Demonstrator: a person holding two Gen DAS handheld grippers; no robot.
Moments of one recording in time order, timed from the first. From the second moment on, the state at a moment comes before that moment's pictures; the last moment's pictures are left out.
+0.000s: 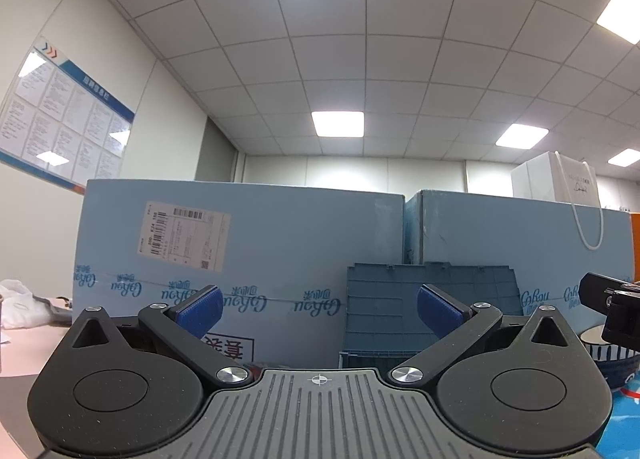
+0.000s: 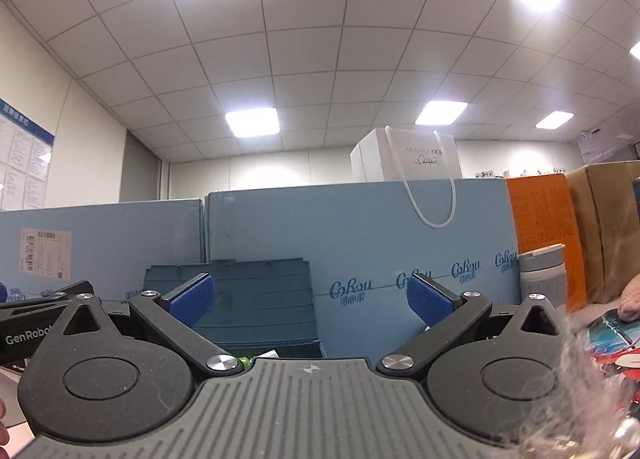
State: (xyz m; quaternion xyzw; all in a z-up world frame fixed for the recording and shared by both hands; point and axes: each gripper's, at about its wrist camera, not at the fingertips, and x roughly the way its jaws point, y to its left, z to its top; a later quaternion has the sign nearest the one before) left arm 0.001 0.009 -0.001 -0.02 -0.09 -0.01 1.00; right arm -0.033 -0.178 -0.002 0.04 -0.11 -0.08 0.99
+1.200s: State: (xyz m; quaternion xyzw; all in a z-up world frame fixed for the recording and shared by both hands) left arm -0.001 0.003 -0.001 0.00 -0.10 -0.02 0.99; right arm -0.031 -0.177 -0.001 0.04 -0.09 -0.07 0.99
